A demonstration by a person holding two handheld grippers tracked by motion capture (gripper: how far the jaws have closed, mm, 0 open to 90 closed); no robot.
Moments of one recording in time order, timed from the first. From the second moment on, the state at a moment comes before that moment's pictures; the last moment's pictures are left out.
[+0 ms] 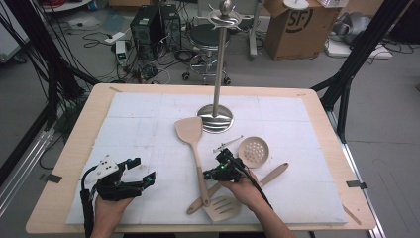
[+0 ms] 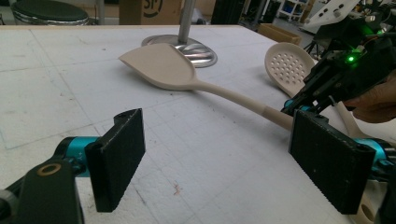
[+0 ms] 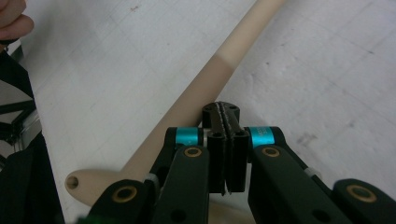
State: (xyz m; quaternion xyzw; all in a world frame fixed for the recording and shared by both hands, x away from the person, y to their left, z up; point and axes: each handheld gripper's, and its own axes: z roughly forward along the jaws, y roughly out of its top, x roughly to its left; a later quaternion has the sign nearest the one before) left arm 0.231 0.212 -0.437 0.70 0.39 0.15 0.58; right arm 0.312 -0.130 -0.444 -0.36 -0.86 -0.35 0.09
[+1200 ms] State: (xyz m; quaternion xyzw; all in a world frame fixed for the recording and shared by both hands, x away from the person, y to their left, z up) left arm 0.234 0.216 -0.441 0.69 0.39 0.15 0.59; right arm 0.411 -0.031 -0.441 -0.35 -0.86 -0.35 0.09
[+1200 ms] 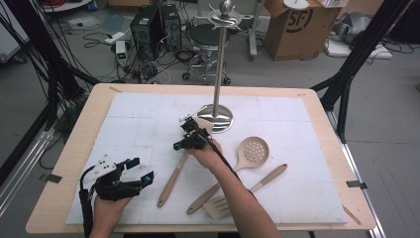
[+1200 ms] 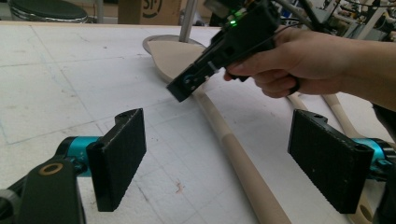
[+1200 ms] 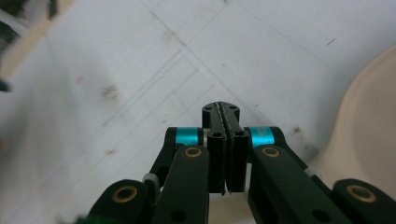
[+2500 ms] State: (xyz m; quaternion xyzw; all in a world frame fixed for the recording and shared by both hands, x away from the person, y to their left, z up) left arm 0.233 0.212 -0.441 0.69 0.39 0.13 0.59; right arm 0.342 -0.135 -0.444 -0.35 -0.84 -0.38 0.16
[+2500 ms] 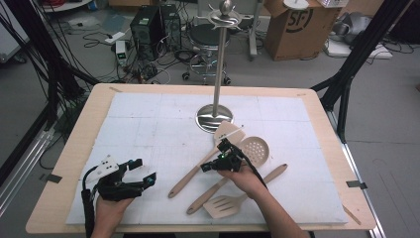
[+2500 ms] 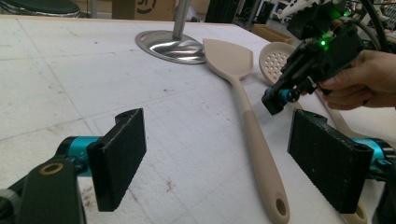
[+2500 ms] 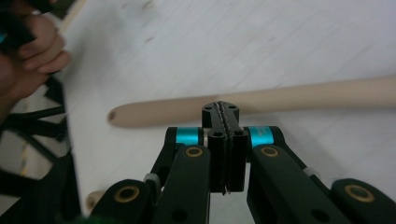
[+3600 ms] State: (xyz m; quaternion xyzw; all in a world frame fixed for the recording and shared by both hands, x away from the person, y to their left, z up) left arm 0.232 0.221 -0.442 0.69 0.40 0.14 0.59; right arm 0.384 -0.082 -0.443 -0.37 -0.83 -0.39 0.11
